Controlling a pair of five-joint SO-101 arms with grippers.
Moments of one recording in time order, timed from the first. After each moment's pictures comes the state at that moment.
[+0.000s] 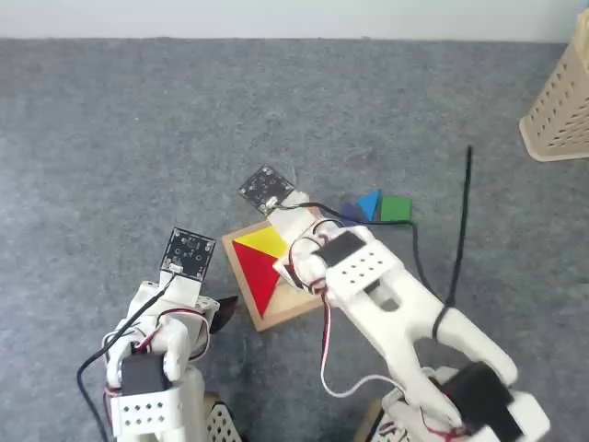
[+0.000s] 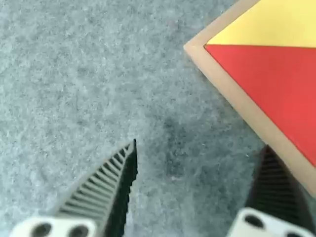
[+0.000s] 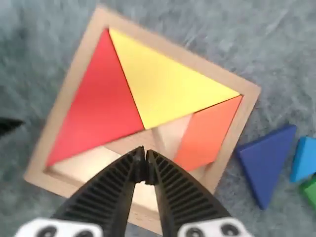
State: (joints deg) left arm -13.0 -103.6 96.8 73.1 -18.3; right arm -41.2 -14.8 43.5 44.0 9.0
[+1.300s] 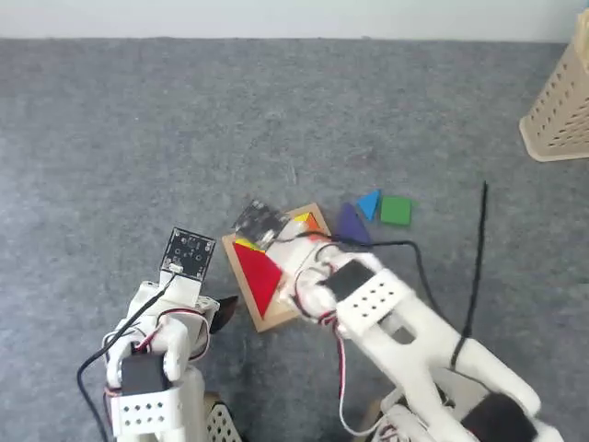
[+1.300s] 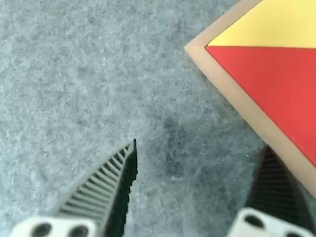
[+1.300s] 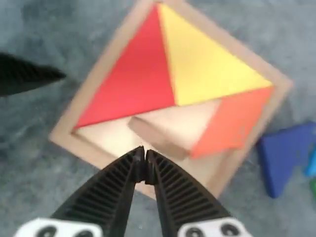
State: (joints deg) left arm -13.0 -103.6 96.8 73.1 -18.3; right arm -42.5 -26.2 52.6 46.4 14.6
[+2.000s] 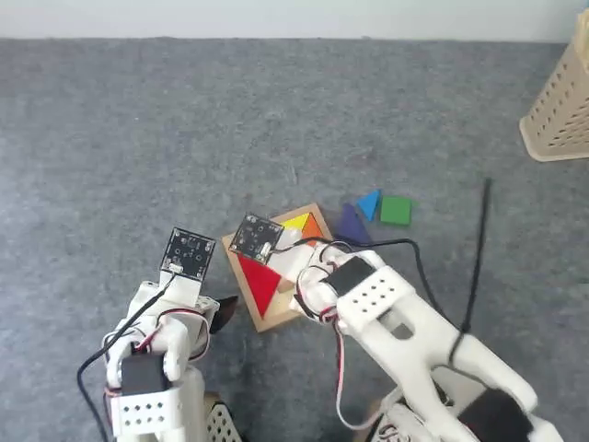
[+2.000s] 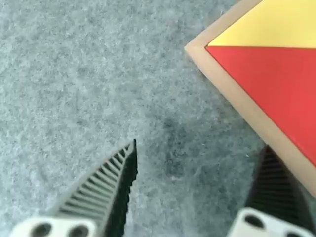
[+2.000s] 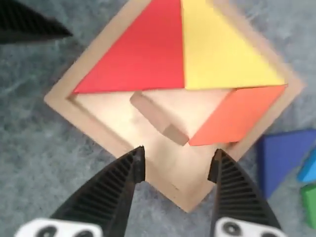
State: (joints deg) left arm -13.0 -103.6 96.8 73.1 -18.3; right arm -43.2 -21.5 51.1 49.9 26.8
